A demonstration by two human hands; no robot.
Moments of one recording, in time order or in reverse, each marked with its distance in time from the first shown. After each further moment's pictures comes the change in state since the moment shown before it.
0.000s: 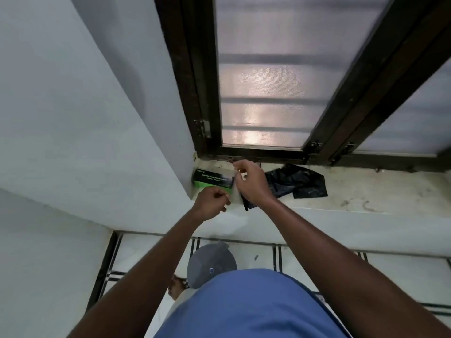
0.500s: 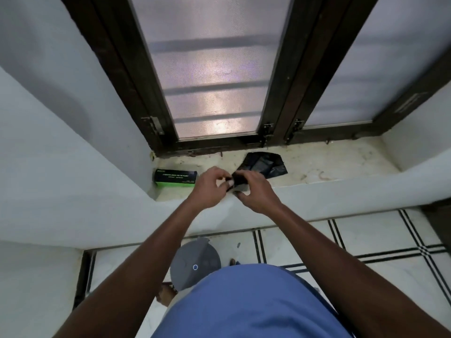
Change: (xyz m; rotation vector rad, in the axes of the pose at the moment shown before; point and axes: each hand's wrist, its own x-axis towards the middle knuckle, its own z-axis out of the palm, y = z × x) left_hand 0.002 0.054 0.072 0.336 -0.054 0.484; right_hand -0.082 0.090 -0.069 -0.229 -0.081 0.143
